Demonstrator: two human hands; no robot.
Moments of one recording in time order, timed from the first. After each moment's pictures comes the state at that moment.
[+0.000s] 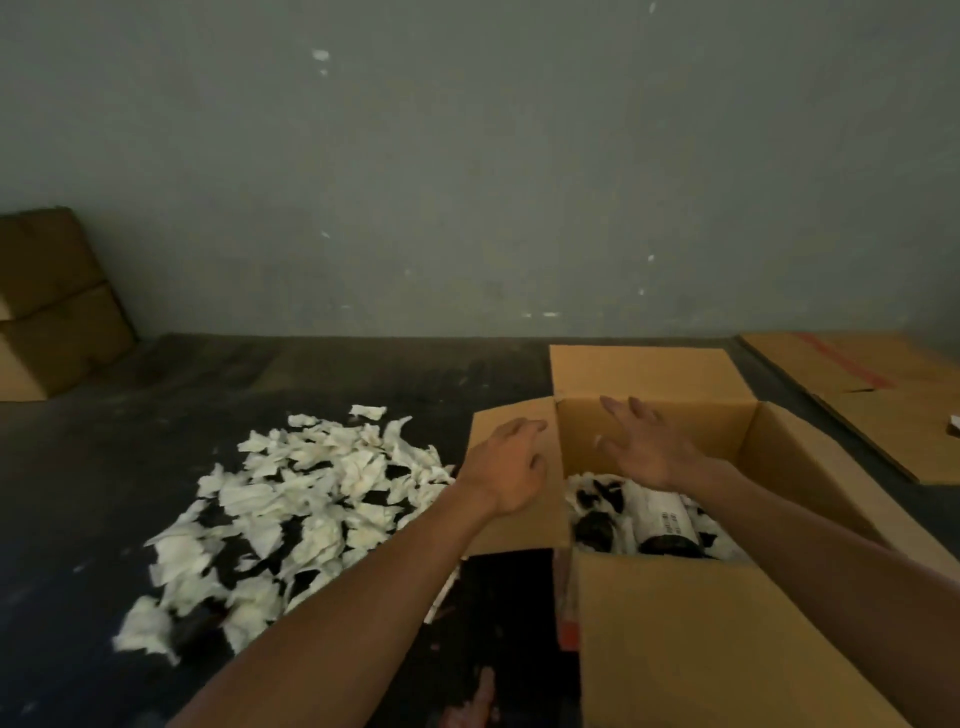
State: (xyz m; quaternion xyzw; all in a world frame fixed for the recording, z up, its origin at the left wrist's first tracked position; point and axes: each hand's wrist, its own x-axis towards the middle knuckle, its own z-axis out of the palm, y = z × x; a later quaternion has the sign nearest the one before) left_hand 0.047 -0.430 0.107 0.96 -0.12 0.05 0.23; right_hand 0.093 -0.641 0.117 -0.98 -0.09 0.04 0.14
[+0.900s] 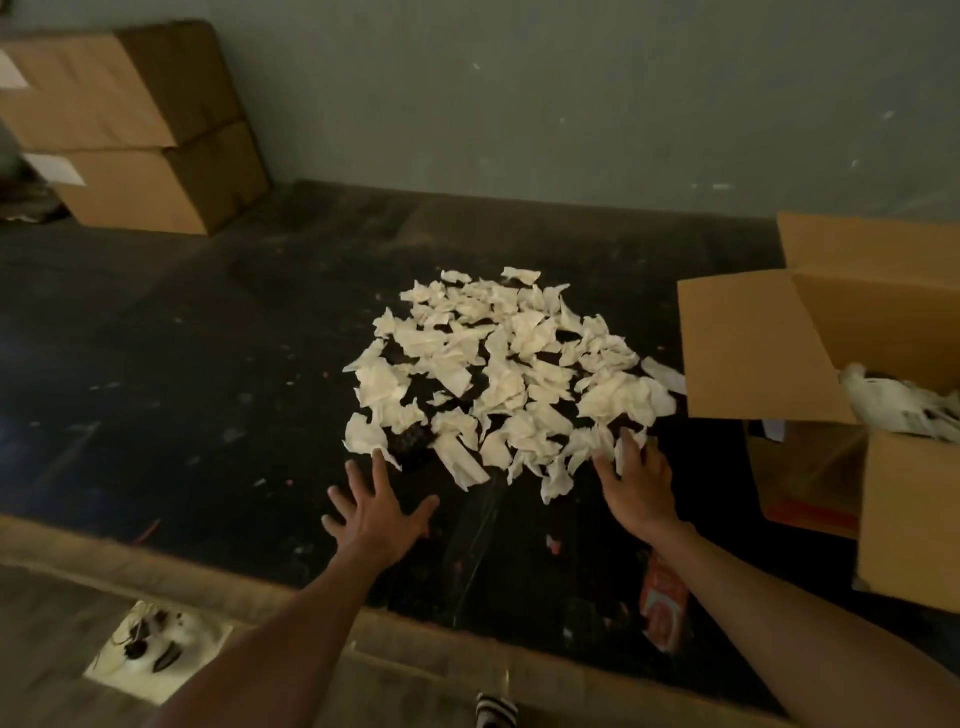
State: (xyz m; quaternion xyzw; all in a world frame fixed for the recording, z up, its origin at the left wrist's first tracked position) left_hand -0.175 -0.083 -0.084 0.90 0.33 -0.11 0.26; right_hand -0.044 -0.377 -0.090 -0.95 0.01 0.13 0.27
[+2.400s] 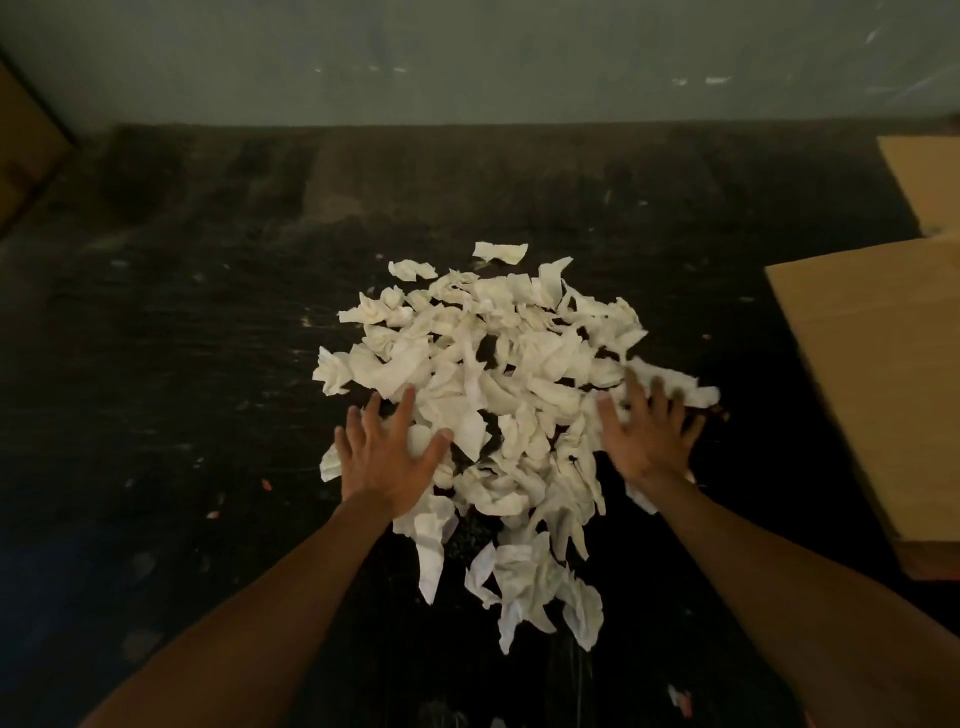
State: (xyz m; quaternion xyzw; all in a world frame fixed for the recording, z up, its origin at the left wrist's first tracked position) left_hand 0.077 0.037 -0.116 0.98 0.11 -0.07 0.16; right_hand 0.132 -0.263 -0.122 -0.97 0.16 0.10 0.14
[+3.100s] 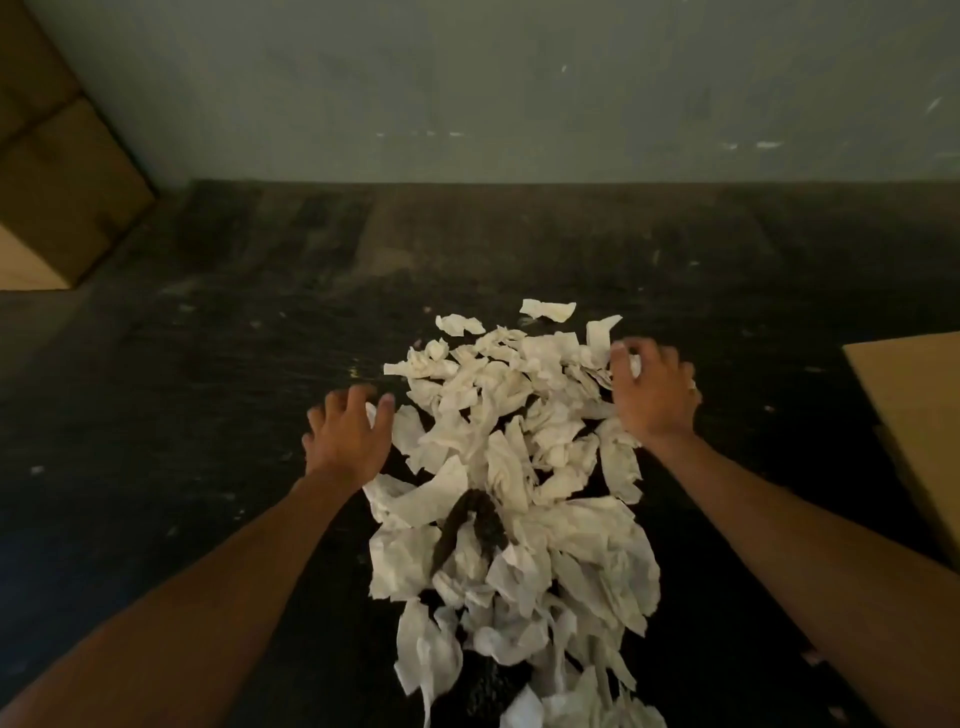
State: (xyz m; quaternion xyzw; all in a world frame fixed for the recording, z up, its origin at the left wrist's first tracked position) left_hand 0.146 0.124 -0.061 0.95 0.22 -0.02 0.23; right_hand 0.230 -0.196 -0.049 -0.95 0.10 -0.07 0.30
